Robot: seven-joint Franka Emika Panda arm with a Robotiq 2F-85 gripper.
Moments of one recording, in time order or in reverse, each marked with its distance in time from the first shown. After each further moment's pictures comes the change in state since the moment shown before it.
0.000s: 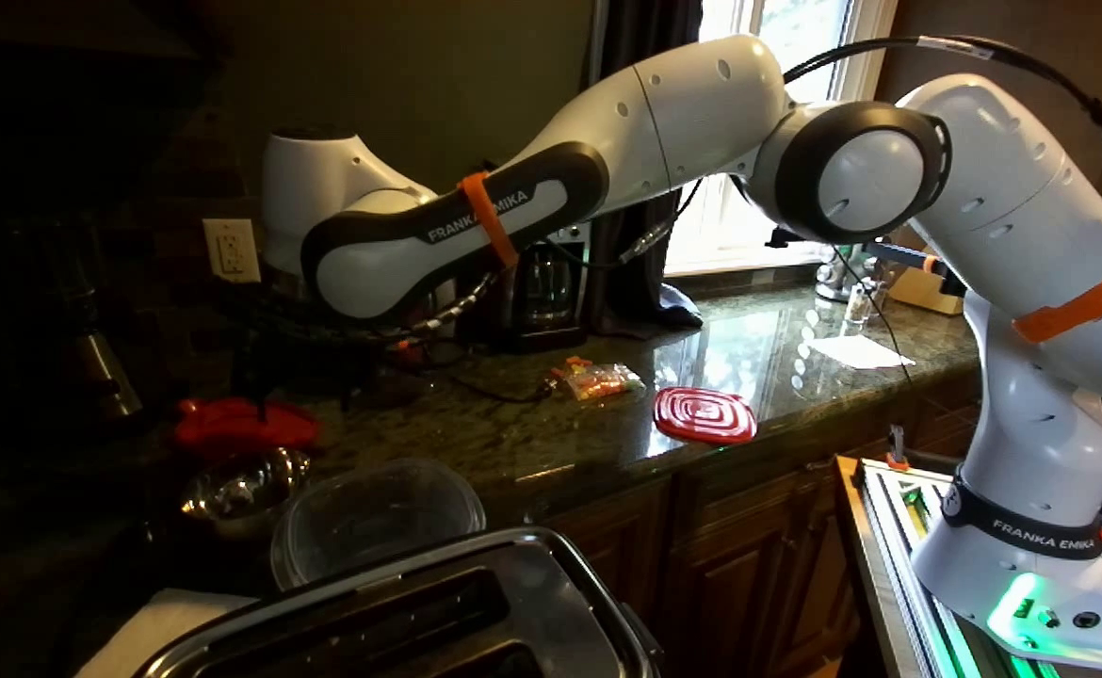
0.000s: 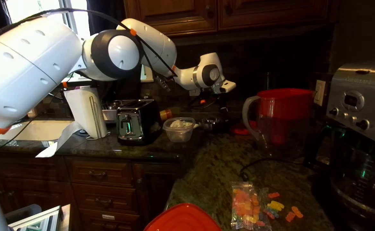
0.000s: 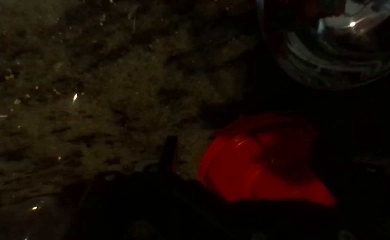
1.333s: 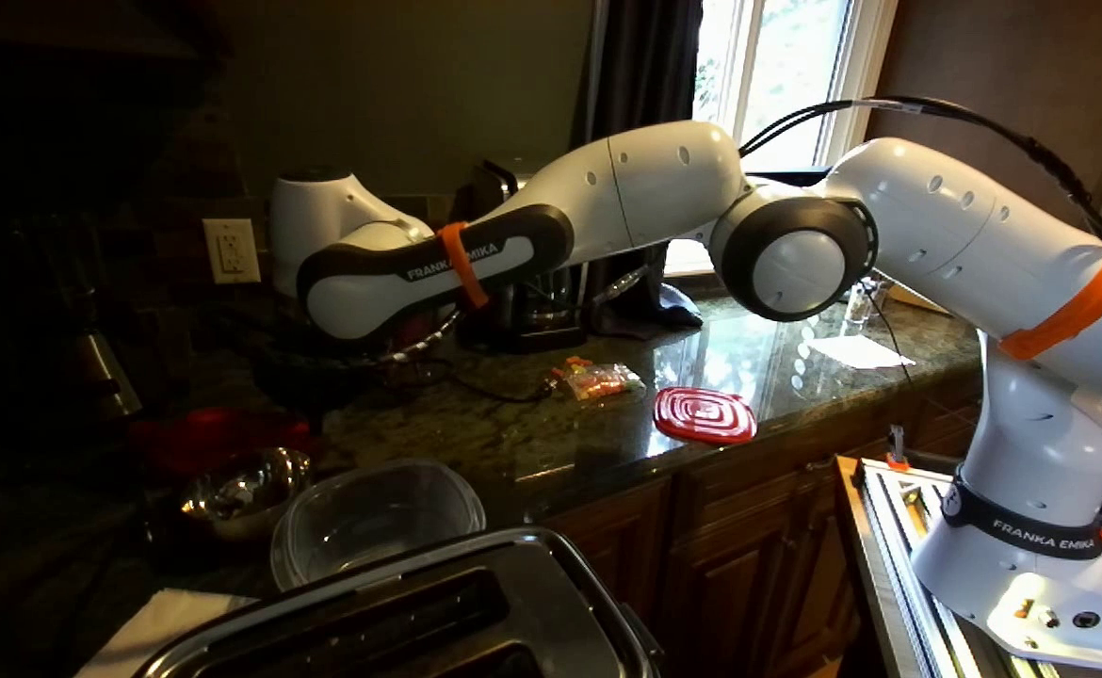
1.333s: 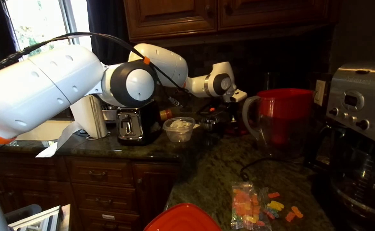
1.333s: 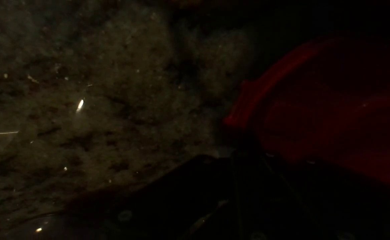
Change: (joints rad) arm -0.058 0.222 -0.011 0.303 0.035 -0.115 0.051
